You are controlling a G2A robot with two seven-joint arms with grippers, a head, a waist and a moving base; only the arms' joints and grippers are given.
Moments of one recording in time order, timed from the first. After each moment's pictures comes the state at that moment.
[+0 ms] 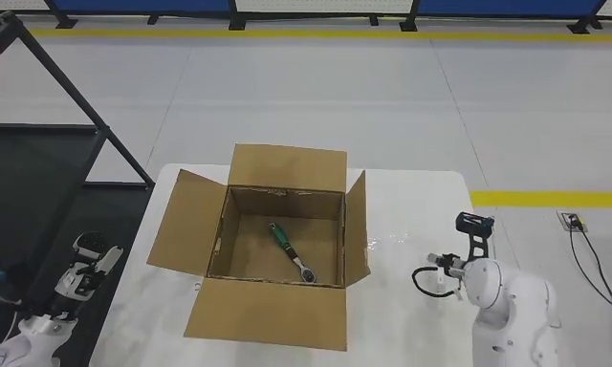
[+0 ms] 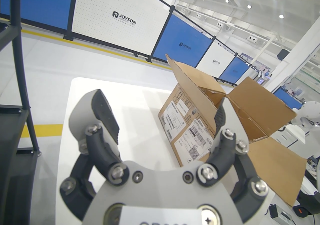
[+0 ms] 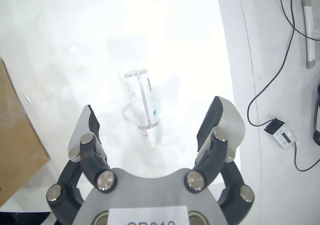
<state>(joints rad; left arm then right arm) 1.35 -0.94 -1.83 -1.31 0.51 -0.90 0.06 -1.05 -1.57 1.72 -1.74 -1.63 0.12 1.37</state>
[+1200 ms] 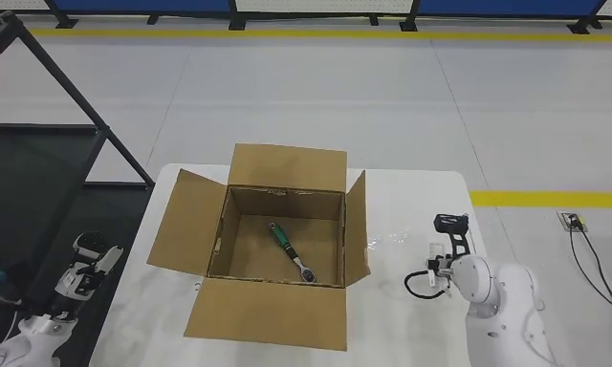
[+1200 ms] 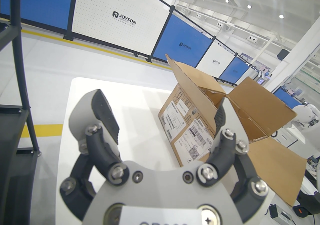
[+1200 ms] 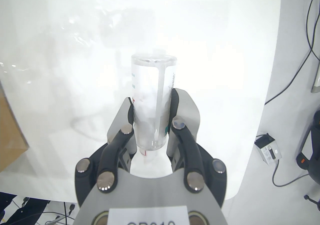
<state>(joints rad) 1.35 -0.94 -1.83 -1.31 0.51 -0.90 0.06 -1.02 -1.53 1.68 -1.65 -1.51 0.02 1.30</state>
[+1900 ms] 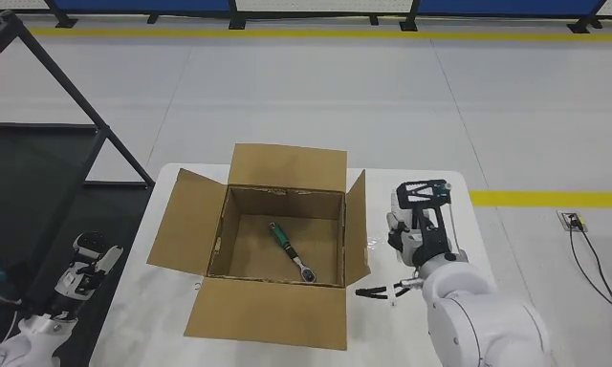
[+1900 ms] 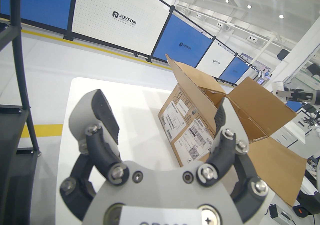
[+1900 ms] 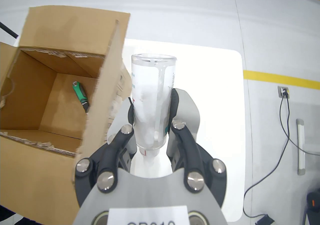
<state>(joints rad) 1.35 -0.94 -1.83 -1.31 0.51 -0.90 0.06 -1.07 -1.56 1.27 -2.24 -1.67 0.16 1.26</state>
